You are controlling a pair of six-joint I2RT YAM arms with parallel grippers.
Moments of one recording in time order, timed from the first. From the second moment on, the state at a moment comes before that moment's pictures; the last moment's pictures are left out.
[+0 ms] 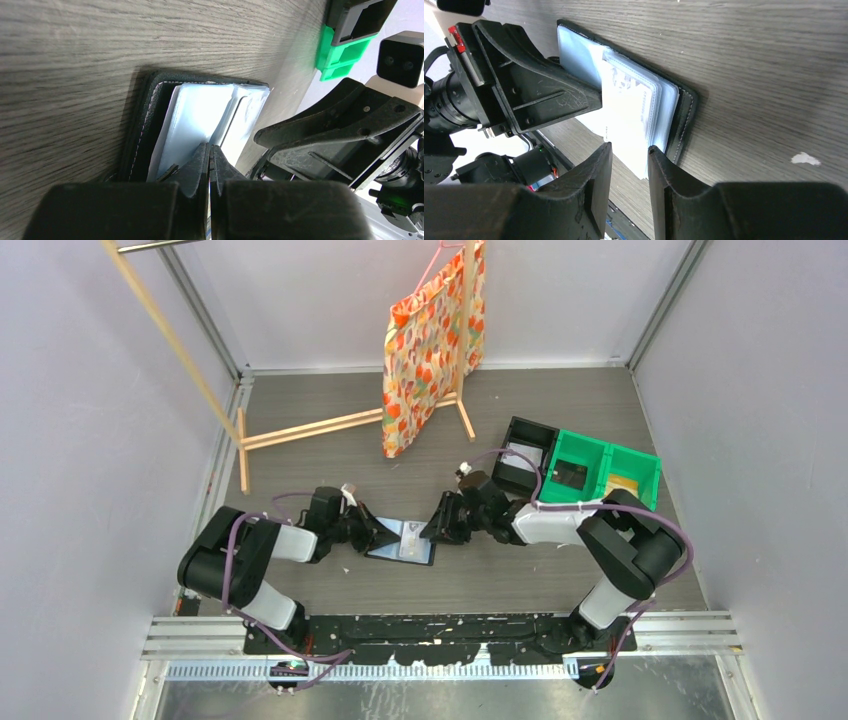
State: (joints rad) left arm -0.34 1.53 0.33 0.46 0.59 -1.07; right arm 0.75 1.62 0.68 0.19 -0.31 1.02
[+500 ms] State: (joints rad) left arm -0.34 1.54 0.33 0.46 0.60 -1.07; right arm 0.76 1.68 0.71 0.20 -0.34 1.02
